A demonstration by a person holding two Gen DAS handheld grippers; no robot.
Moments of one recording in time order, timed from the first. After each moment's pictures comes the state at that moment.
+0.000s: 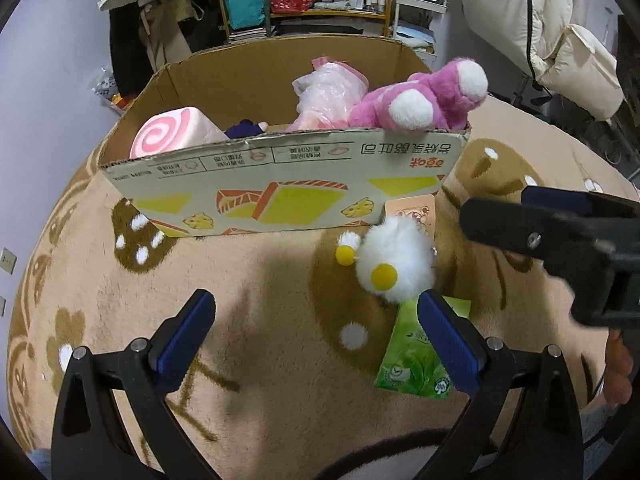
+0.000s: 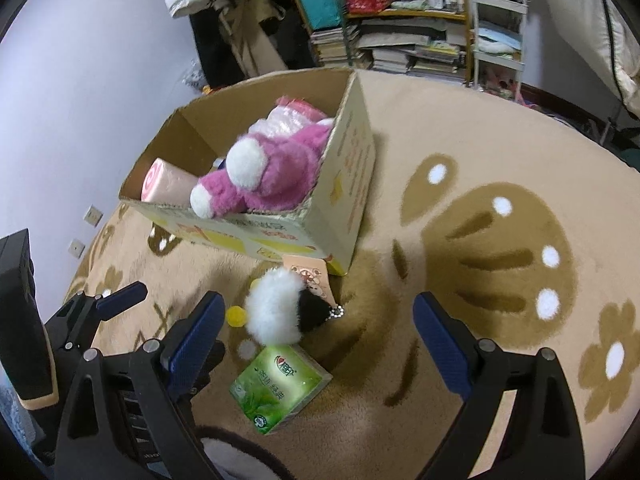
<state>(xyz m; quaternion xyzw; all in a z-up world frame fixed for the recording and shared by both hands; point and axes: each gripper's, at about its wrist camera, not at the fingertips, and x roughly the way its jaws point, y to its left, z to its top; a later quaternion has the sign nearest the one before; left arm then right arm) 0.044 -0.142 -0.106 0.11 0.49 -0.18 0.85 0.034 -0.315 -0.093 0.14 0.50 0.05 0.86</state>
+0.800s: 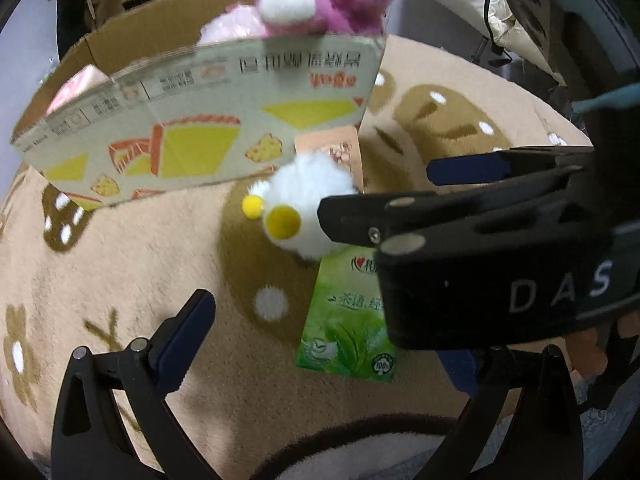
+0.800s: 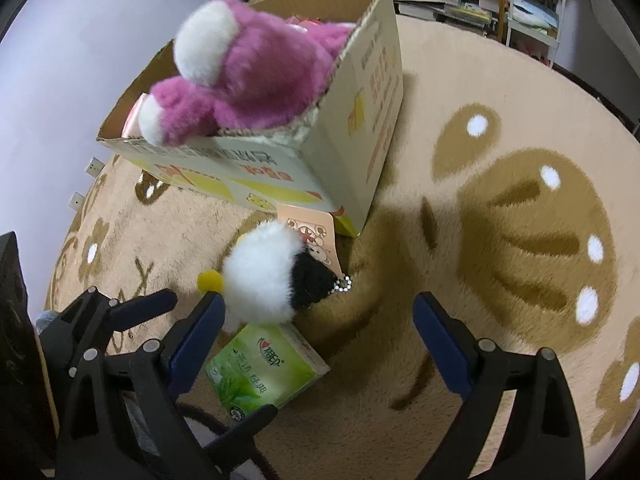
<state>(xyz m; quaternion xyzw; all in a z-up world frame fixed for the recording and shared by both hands) 0.026 -0.178 -0.141 0.11 0.54 -0.26 0.80 0.053 -0.304 -0.140 0.11 0.57 0.09 0.81</state>
